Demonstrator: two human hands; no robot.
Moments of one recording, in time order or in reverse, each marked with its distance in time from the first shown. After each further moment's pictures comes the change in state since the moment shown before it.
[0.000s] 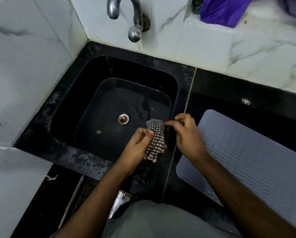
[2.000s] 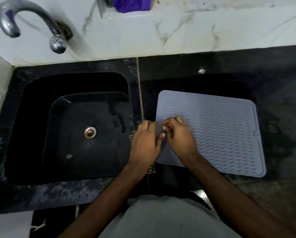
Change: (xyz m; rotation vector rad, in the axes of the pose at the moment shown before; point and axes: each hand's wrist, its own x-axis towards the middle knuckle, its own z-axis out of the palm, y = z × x) left_hand 0.012 -0.031 0.099 1.269 -0.208 0.641; right_hand -0.088 0.019 -0.022 0.130 0.253 0.557
